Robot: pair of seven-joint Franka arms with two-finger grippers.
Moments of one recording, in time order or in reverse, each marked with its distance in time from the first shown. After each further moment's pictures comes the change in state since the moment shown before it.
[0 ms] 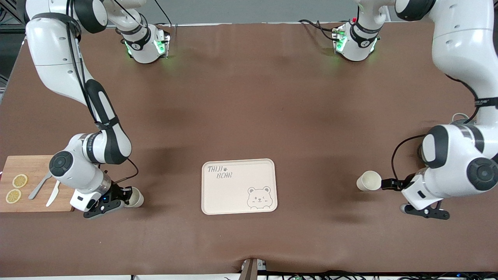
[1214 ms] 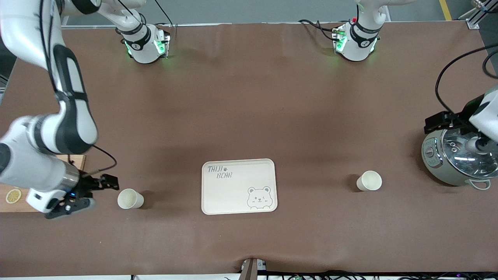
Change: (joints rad) left arm -0.001 -0.425 -0.003 -0.009 0.000 -0.447 -0.110; right arm 0.000 -0.216 -0.003 0.236 0.005 -0.616 0.125
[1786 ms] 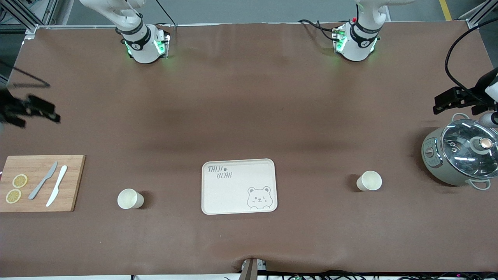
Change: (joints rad) left arm 0.000 -0.076 -0.001 -0.015 0.000 -0.064 0.001; right arm -0.049 -0.438 -0.014 -0.002 -0.045 -0.506 0.181
